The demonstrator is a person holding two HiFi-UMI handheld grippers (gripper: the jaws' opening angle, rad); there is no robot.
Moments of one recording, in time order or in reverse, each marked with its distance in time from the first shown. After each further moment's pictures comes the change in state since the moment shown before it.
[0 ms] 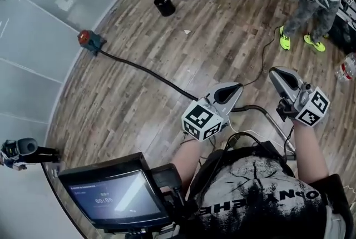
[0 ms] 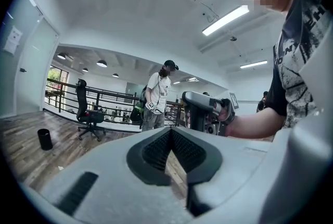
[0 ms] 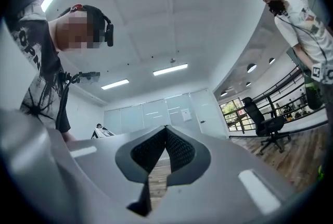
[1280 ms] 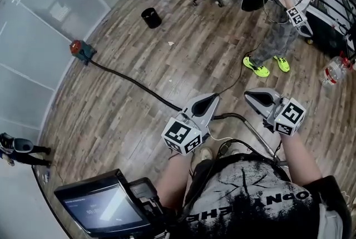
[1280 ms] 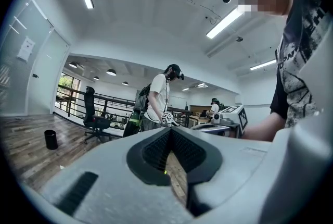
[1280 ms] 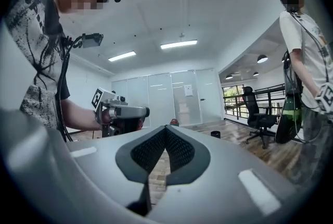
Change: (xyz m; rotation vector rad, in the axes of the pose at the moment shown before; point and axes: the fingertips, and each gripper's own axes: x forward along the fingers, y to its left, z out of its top) left arm 0.057 -0.096 0.020 -0.004 -0.095 0.133; right arm -0.129 -0.004 -0.027 -0.135 0.329 0.040
